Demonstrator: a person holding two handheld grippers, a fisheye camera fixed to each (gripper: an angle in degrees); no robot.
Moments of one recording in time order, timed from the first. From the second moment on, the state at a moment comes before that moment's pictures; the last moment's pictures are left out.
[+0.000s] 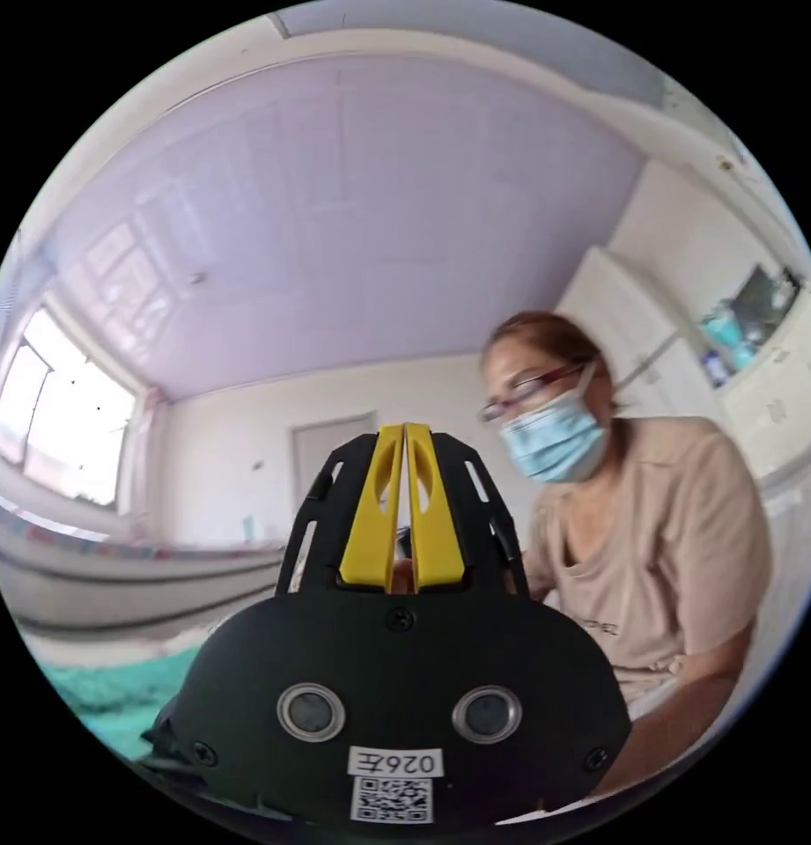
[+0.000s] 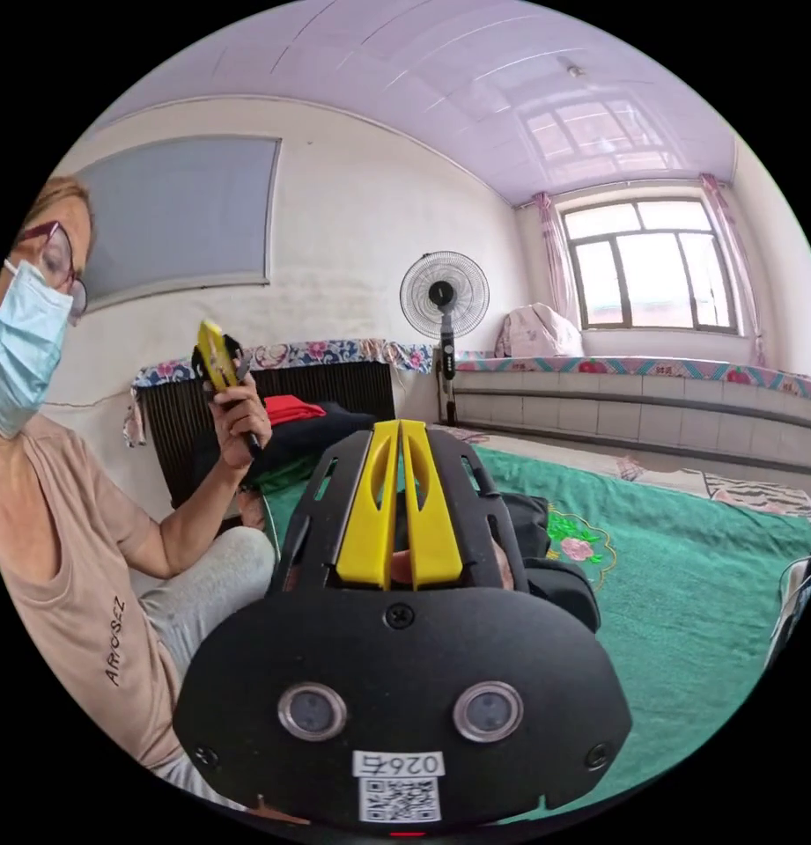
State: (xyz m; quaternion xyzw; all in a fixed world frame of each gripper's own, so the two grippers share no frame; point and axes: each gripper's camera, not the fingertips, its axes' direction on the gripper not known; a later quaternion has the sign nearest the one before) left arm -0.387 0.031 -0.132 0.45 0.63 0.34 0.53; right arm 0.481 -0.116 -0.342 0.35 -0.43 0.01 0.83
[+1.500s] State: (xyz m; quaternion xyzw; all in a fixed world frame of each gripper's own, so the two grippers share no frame) left arm -0.292 -0.184 0.026 -0.06 -0.02 0.23 0.97; right arm 0.356 -0.279 -0.154 -0.03 -0.41 -0.04 0.91
